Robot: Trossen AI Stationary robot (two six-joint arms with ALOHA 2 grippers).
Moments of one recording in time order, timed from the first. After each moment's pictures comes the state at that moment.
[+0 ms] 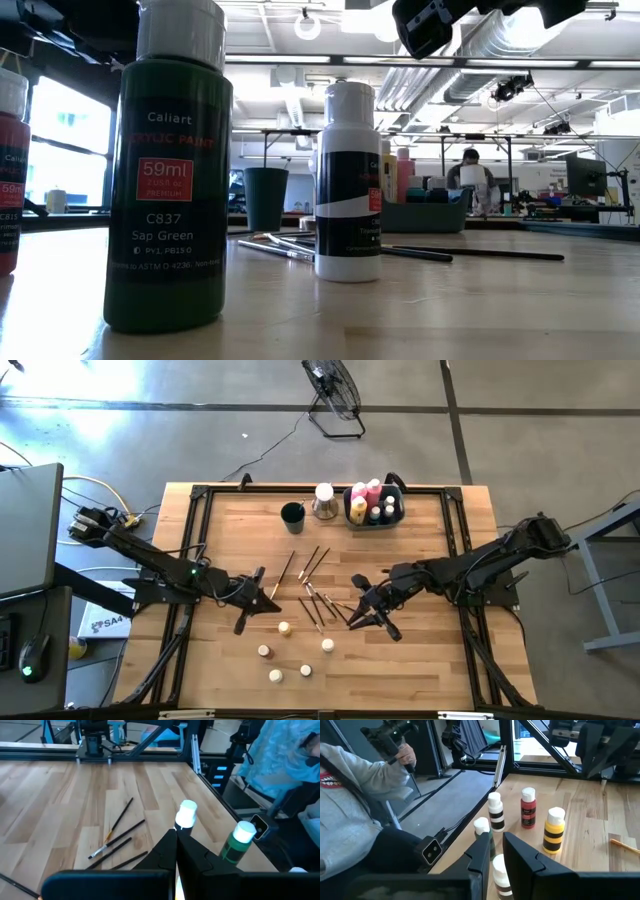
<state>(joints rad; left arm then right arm) -0.38 1.00 0.38 0.42 -0.11 -0.14 0.26 1.36 0.74 0.36 -0.31 0.10</state>
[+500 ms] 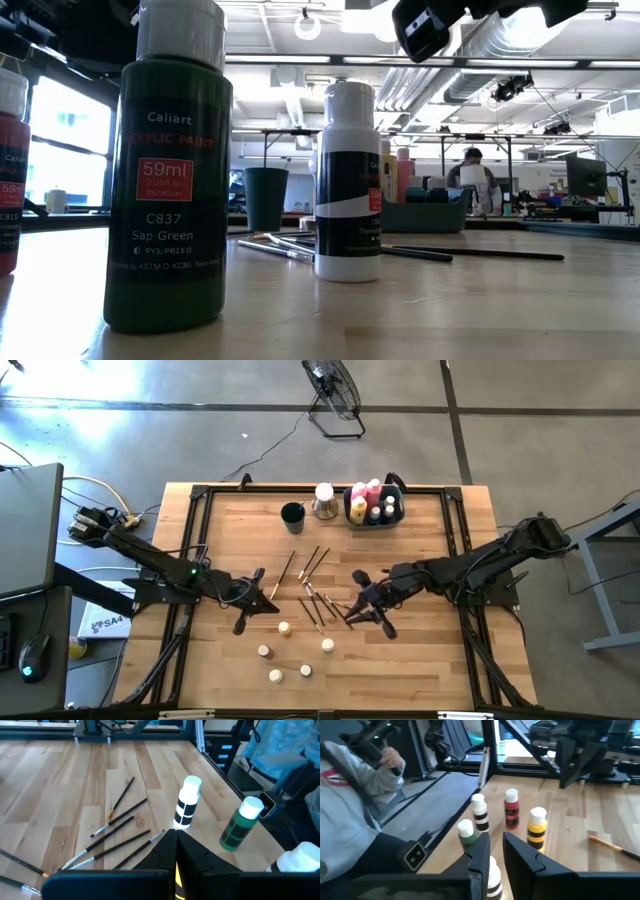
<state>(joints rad) -0.37 1.00 0.38 0.32 -0.11 -0.14 0.25 1.36 0.74 0.36 -0.23 0.10</state>
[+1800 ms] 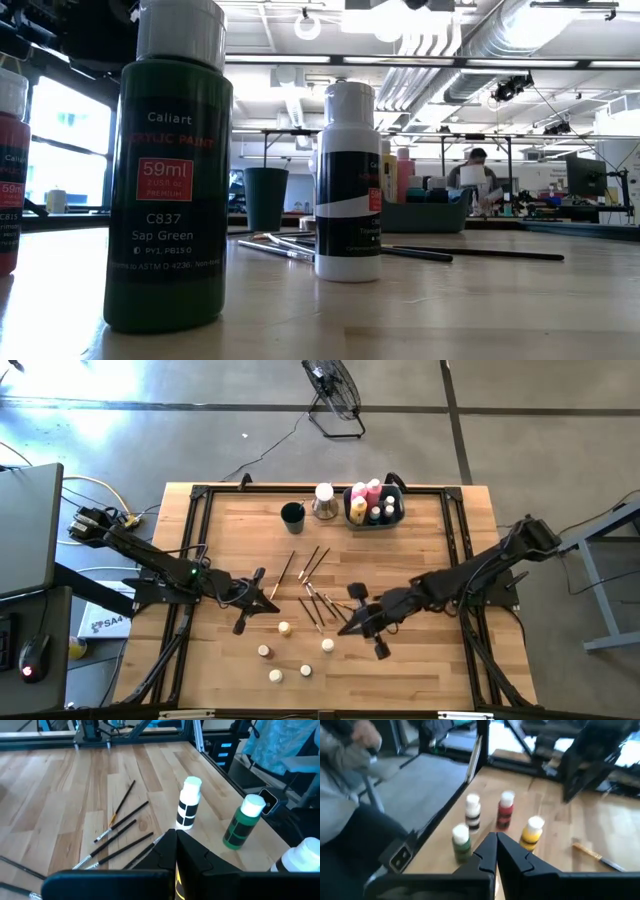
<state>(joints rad) -0.37 1.00 0.38 0.33 -0.10 -0.07 0.41 1.46 0.99 0.08 0.03 0.02</state>
